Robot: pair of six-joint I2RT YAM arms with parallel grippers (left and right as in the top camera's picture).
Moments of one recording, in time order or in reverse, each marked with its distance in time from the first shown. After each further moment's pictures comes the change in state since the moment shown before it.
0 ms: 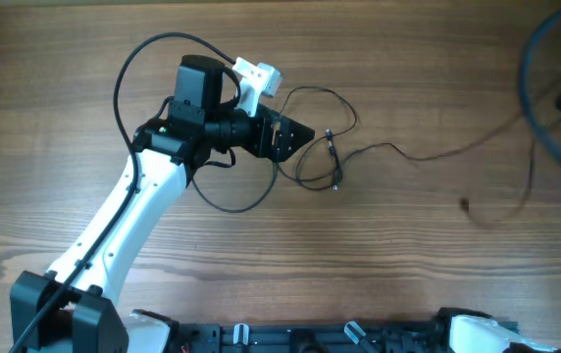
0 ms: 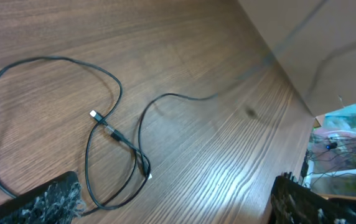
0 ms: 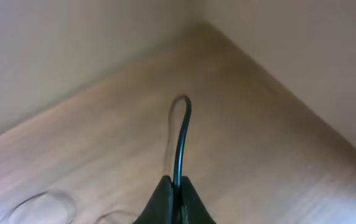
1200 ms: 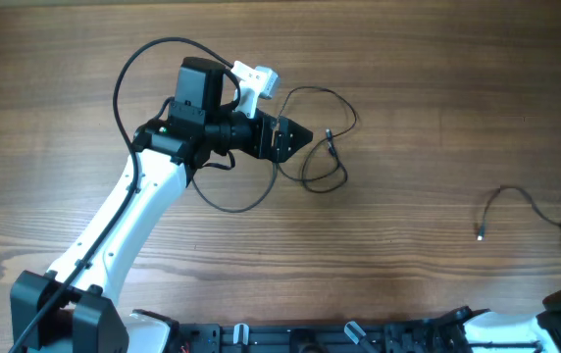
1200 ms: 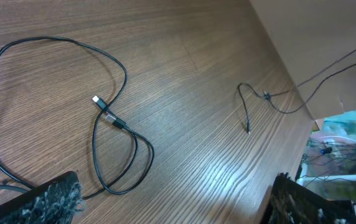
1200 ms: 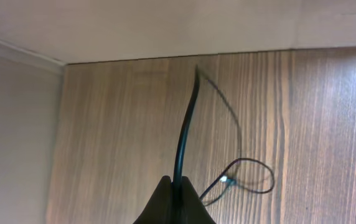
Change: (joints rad) left arm 0.000 0.001 0.000 -0.034 -0.019 -0.043; right arm -1.018 0.321 0.021 0.079 -0.523 0.144
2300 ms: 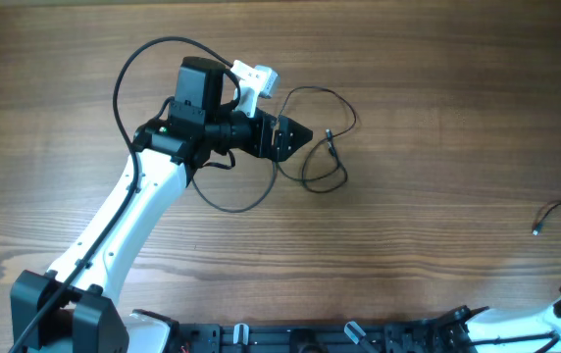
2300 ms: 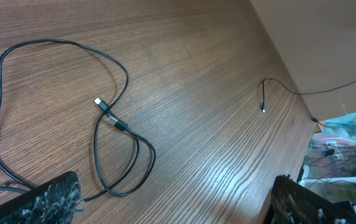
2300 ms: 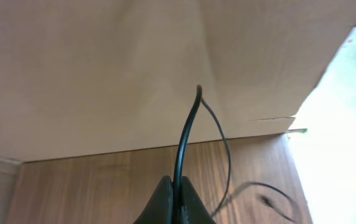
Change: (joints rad) left arm 0.000 0.001 0.000 0.008 -0.007 -0.003; right arm 0.054 0.106 0.337 -0.001 0.411 0.026
